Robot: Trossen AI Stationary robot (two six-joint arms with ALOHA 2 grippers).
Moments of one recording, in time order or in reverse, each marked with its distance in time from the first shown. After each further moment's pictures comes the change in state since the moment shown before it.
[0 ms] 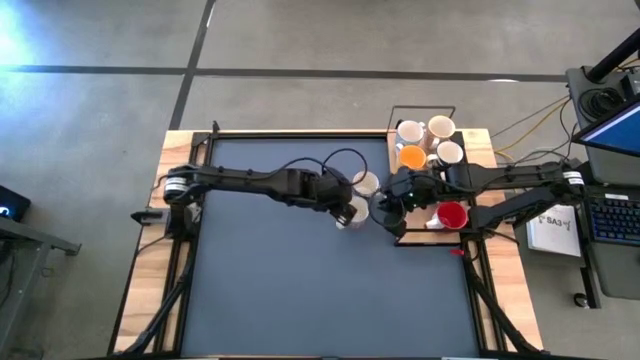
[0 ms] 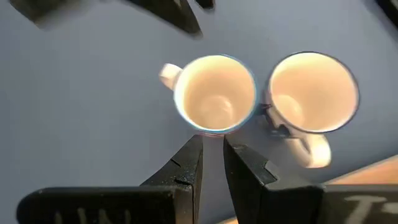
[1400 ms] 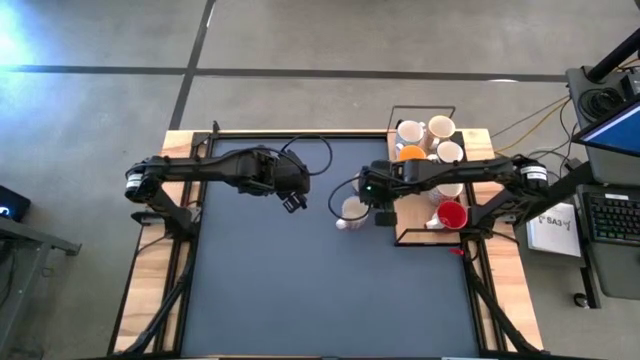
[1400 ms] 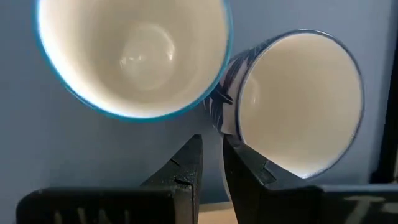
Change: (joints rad) left arm -0.002 -0.289 -0.015 -0.552 -0.237 0.207; right arm -0.147 0.333 0.062 -0.054 0.054 -0.578
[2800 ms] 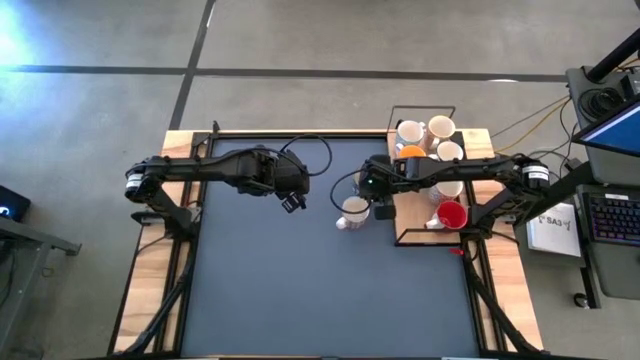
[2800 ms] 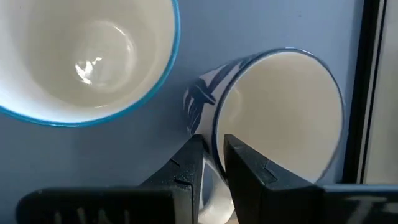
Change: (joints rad) left arm 0.000 0.000 -0.002 -0.014 -0.007 -0.001; right arm -0.059 -0.009 -0.064 0.126 0.052 -0.136
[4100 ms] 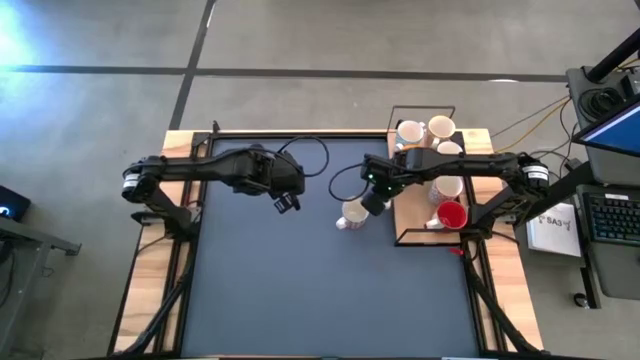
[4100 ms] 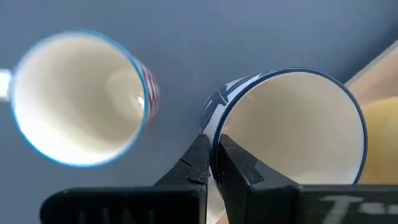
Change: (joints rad) left arm 0.000 -0.020 -0.012 -0.055 -0.007 0.069; right arm 0.000 0.000 0.163 -0.284 -0.087 0.841
